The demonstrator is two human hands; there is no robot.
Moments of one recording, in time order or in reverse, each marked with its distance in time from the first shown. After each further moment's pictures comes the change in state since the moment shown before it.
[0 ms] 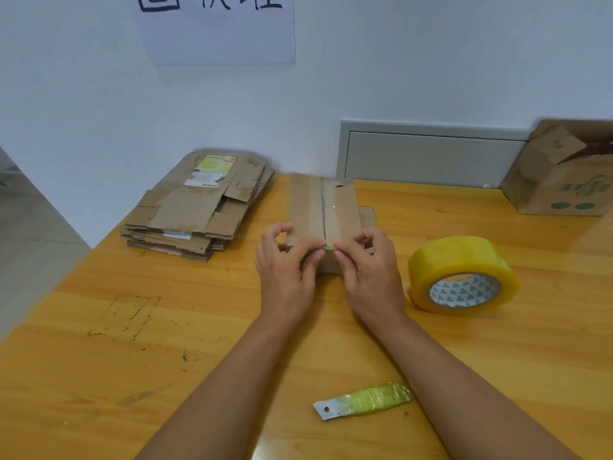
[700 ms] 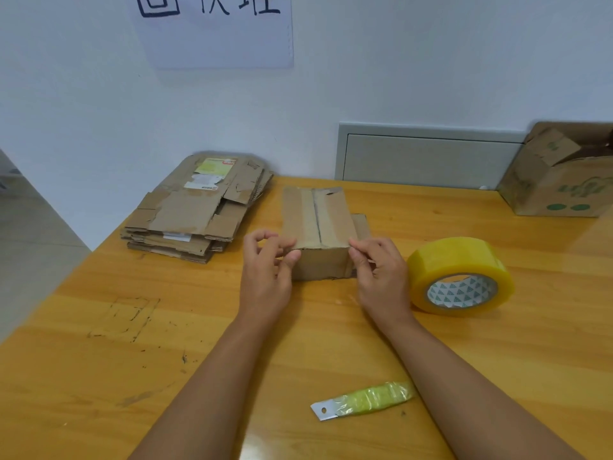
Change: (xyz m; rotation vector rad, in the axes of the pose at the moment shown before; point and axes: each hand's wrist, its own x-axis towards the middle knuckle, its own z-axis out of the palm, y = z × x) left_hand 0.006 -0.014 -0.024 -0.125 -0.061 -0.099; right_hand 0.002 0.014 -0.003 0.247 0.108 0.083
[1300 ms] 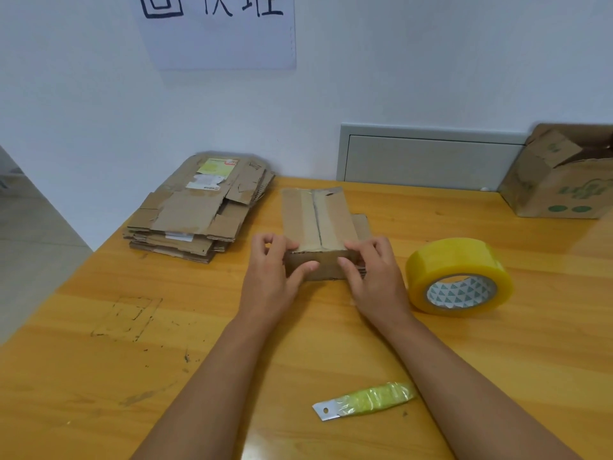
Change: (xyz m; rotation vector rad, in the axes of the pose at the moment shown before) left_hand 0.001 -0.002 -0.003 0.137 -0.101 0.006; right_hand -0.002 -0.005 -0.001 -0.114 -0.169 -0.021
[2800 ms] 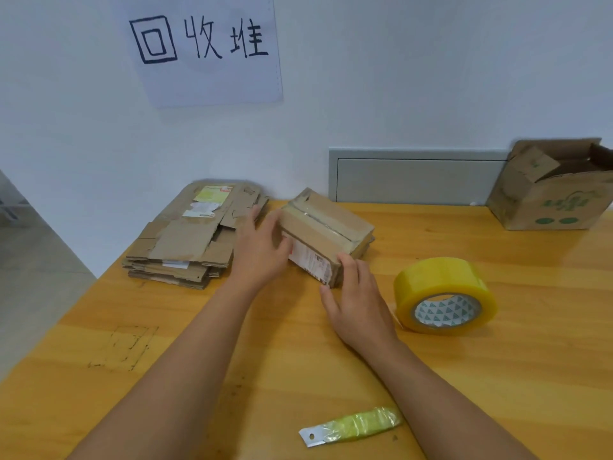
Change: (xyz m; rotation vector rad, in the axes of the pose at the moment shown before) left_hand 0.084 0.016 -0.009 0.240 -0.170 -0.157; right_hand -0.002 -0.011 0.004 -0.237 -0.172 0.138
